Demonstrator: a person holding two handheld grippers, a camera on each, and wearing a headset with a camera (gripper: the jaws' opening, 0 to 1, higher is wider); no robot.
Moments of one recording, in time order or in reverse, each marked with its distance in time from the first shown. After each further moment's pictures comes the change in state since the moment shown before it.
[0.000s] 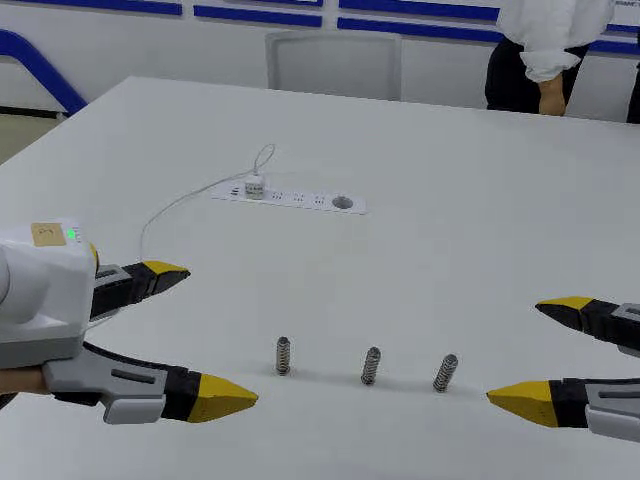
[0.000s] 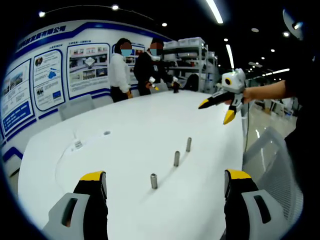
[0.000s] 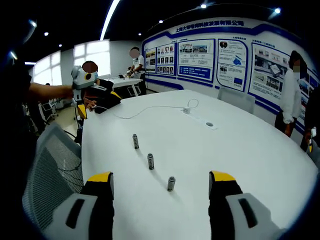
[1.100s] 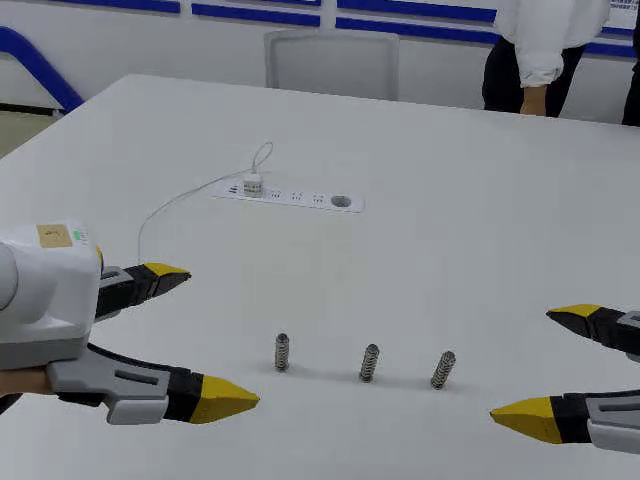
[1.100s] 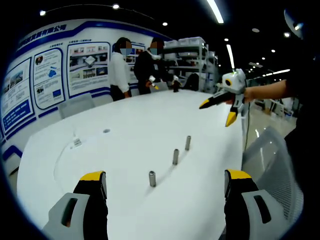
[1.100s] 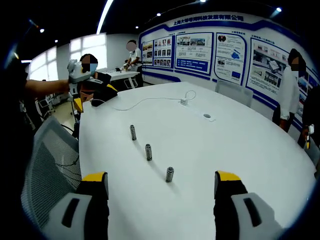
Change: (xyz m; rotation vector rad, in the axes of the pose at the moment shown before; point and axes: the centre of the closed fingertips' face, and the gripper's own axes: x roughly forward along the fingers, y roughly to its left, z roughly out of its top) left arm 0.000 -0.002 -0.007 -0.010 0.006 0.000; right arm -0.001 -0.003 -0.016 0.010 0.061 -0.028
